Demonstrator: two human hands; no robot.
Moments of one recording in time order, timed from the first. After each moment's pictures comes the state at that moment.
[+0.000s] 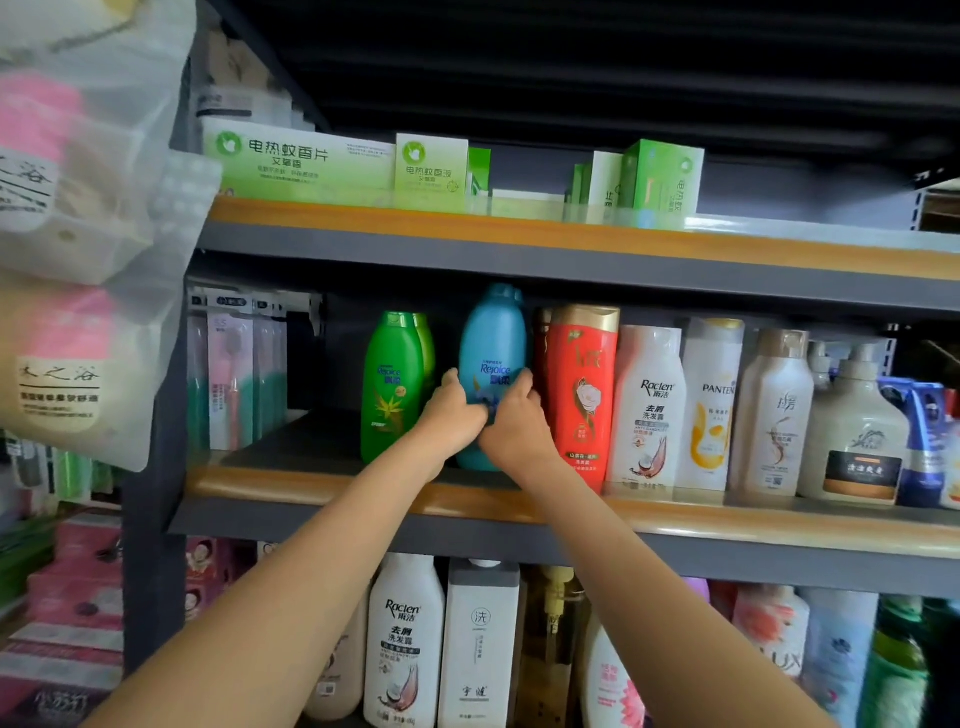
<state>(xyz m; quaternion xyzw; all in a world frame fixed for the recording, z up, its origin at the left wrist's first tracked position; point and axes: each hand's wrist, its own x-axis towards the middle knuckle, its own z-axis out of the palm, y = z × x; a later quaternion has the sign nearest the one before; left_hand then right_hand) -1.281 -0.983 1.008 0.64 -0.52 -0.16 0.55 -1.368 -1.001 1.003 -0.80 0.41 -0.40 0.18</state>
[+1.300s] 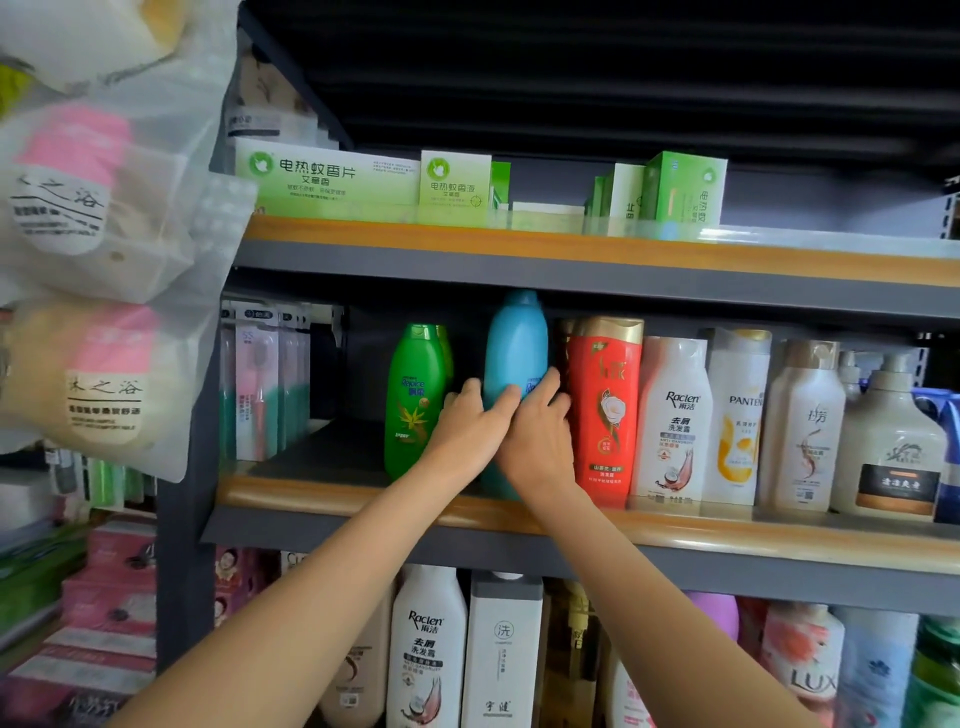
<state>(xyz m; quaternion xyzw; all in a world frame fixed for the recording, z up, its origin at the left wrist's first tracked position) -1.291 -0.953 1.011 0.63 -0.53 -0.11 0.56 -1.360 -0.985 1.004 -0.77 0.44 -0.45 0.12</state>
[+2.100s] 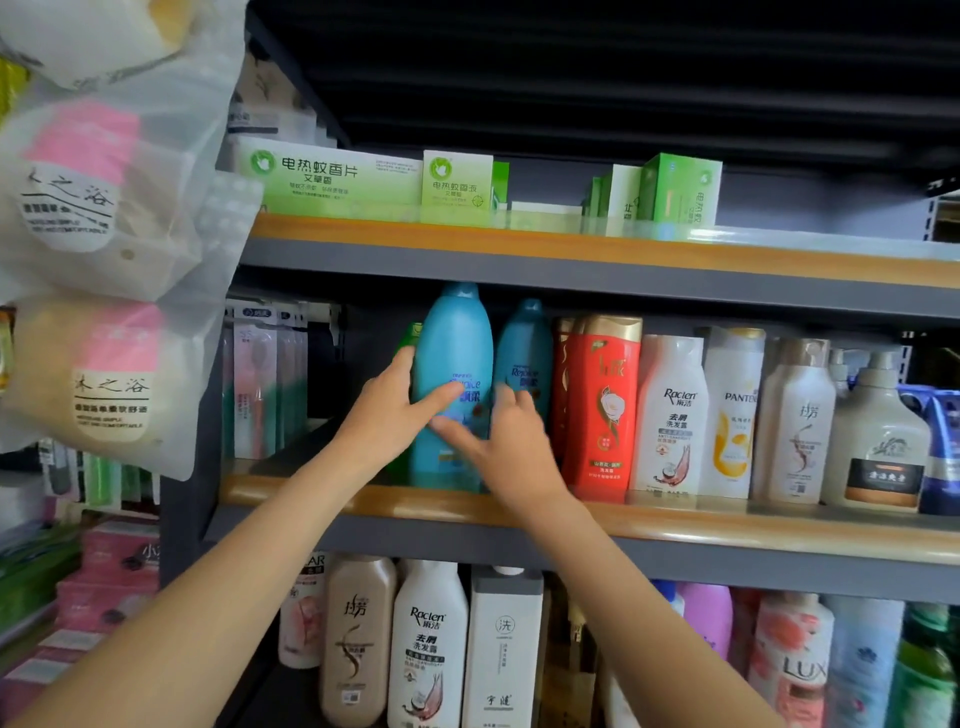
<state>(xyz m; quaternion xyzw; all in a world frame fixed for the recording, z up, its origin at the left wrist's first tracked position) -1.231 -0.914 1.019 0.62 -0.59 0.02 0.52 -1.356 -0.957 1.002 -0.83 0.35 -0.42 0.11</state>
